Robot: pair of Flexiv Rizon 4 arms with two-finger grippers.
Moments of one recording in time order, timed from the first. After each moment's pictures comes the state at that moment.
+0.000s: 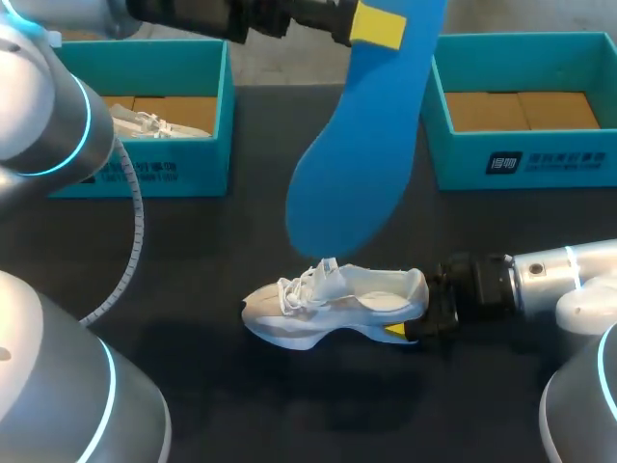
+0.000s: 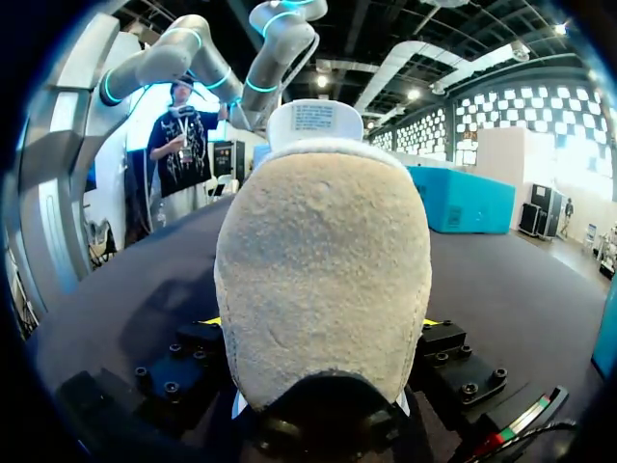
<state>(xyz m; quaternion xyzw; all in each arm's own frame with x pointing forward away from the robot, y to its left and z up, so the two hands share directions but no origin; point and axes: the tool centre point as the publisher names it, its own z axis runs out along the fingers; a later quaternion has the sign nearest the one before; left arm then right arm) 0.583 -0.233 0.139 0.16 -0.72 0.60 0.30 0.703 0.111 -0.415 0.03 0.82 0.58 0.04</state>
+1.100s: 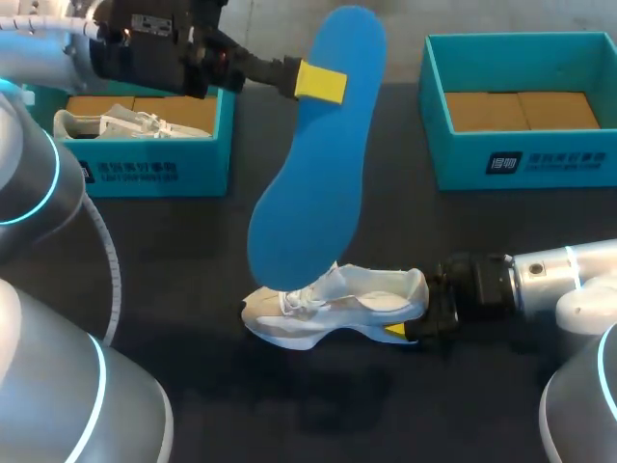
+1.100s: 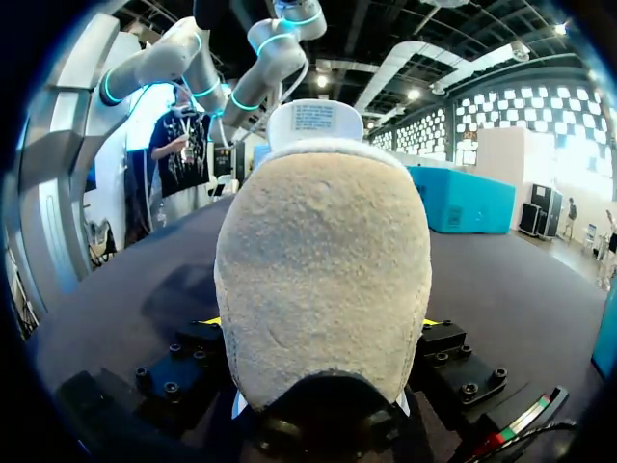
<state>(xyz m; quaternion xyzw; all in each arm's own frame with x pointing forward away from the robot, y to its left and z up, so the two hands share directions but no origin) 0.584 -0.197 0.086 0.19 -0.71 0.59 0.33 0.703 0.111 -0.415 0.03 0.82 0.58 0.04</state>
